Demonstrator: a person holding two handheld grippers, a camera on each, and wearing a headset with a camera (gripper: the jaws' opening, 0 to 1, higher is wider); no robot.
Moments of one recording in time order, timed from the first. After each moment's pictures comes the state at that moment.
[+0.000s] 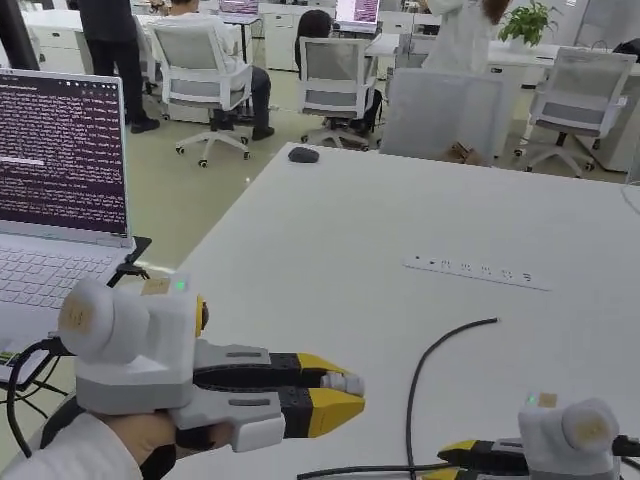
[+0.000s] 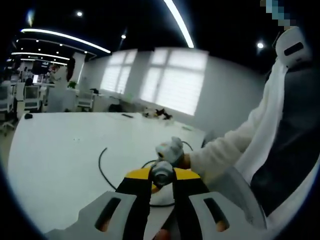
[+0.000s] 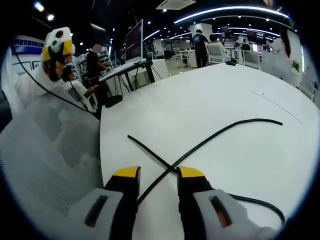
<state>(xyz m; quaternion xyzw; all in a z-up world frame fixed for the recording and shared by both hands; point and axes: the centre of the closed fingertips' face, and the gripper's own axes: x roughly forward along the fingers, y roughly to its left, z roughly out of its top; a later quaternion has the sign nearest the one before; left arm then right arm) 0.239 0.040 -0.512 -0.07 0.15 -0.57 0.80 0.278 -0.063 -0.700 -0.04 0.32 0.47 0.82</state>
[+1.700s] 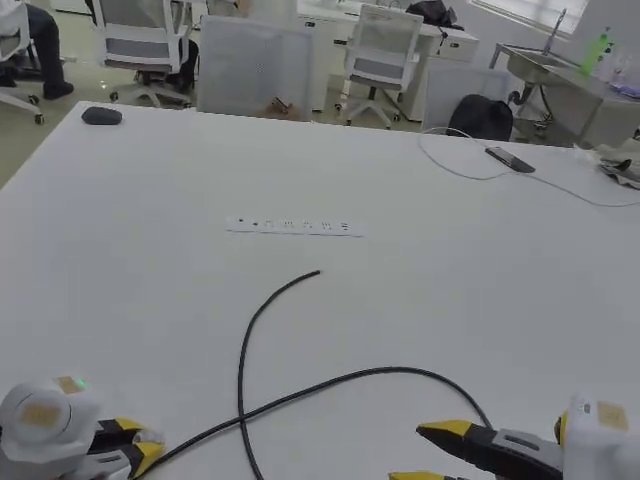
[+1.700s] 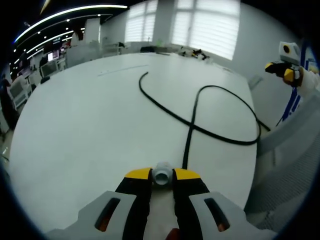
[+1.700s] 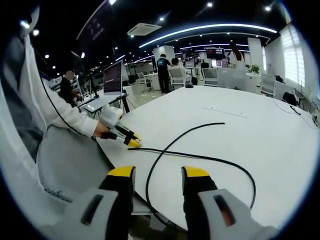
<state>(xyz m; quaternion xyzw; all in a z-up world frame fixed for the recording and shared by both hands) 0.327 0.050 -0.752 0.10 0.33 -0.44 0.83 0.184 -0.169 -0.594 0.01 0.25 0.31 0.91</state>
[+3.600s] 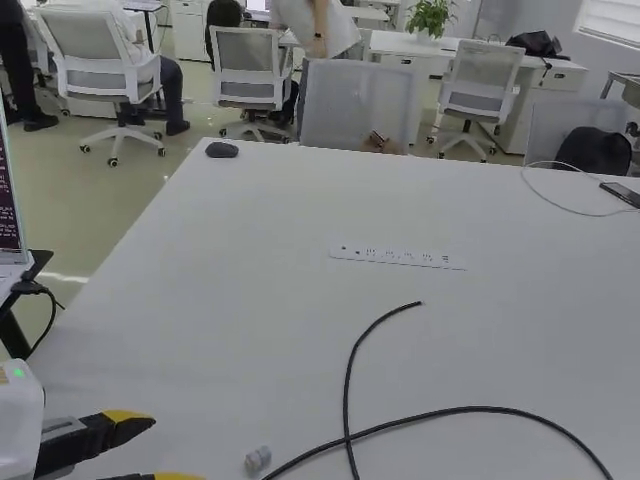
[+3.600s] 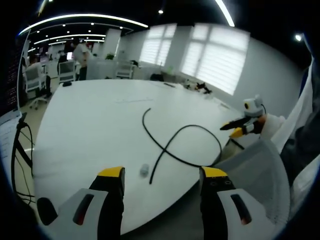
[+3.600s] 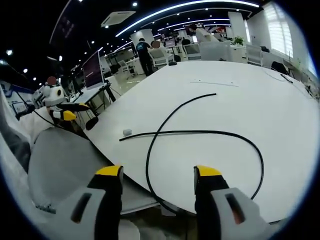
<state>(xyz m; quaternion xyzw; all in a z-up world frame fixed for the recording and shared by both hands) 0.247 0.128 -0.598 -0.02 0.29 -0.42 0.86 0.184 -0.167 -0.634 0.06 0.36 0.25 0.90</state>
